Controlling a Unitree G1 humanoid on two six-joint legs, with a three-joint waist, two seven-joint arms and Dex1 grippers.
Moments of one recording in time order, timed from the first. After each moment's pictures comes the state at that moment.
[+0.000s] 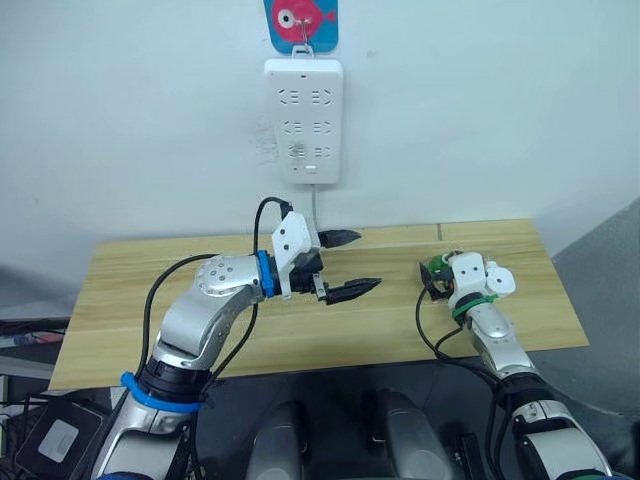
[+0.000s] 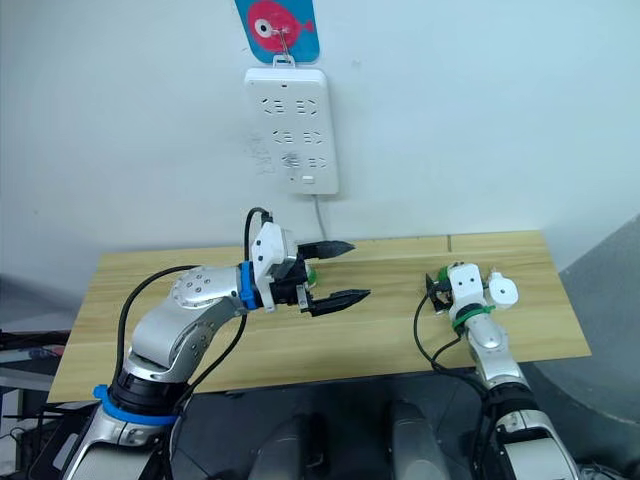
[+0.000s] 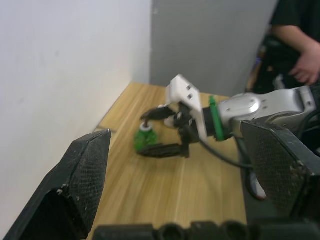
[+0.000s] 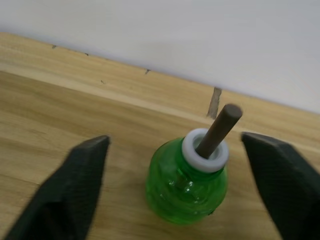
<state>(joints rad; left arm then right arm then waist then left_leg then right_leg) -0.41 0.45 -0.15 -0.27 -0.42 0.45 -0.87 -0.40 -0.33 0.05 0.65 0.05 -0.30 0.18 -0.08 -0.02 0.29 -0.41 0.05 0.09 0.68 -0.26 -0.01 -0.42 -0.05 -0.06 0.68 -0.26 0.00</state>
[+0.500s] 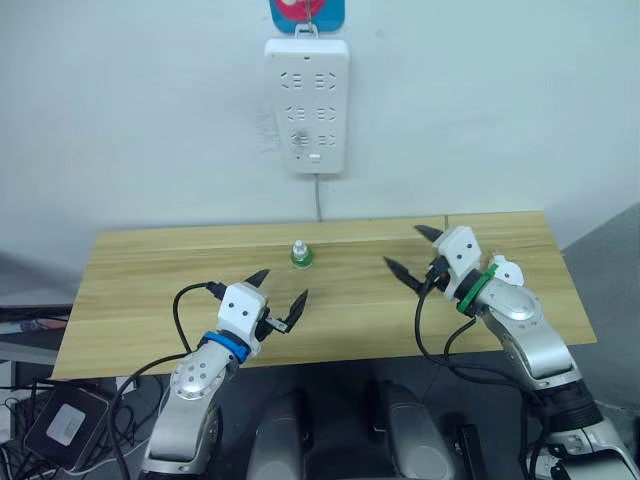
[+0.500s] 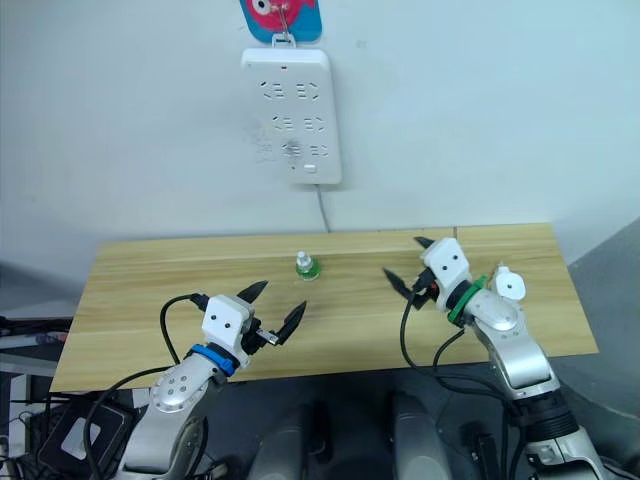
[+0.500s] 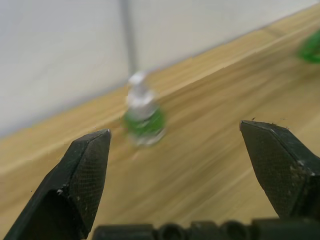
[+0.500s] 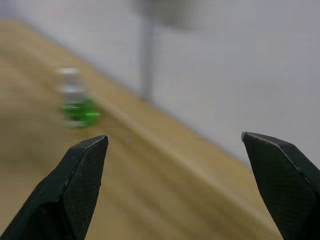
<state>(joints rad) 0.08 0.25 -0.01 -0.19 -0.10 0.06 -0.35 -0.30 -0.51 0.17 -0.21 0.26 0.29 0.61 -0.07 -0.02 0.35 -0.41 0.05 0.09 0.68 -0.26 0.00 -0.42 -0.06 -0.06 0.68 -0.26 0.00</state>
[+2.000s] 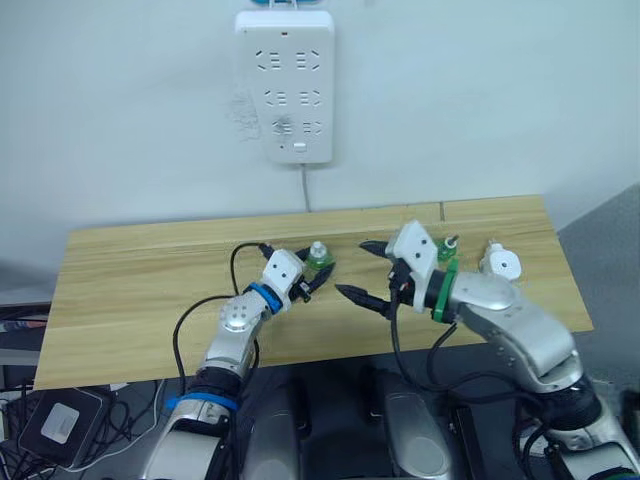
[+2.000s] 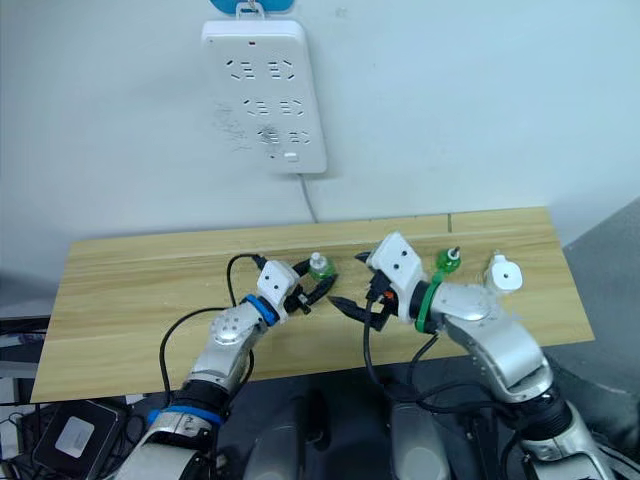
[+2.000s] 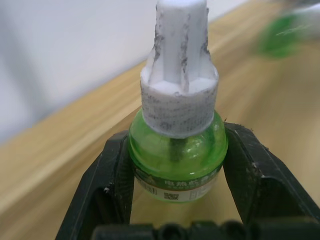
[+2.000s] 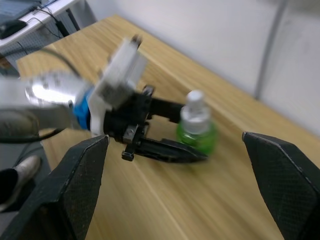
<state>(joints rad) -0.42 0.31 -0.11 0.34 -0.17 -0.14 -0.77 -0.41 -0.42 0.31 -0.37 0.31 0.58 0.60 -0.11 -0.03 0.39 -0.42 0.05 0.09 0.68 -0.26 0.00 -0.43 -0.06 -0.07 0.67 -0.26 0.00</state>
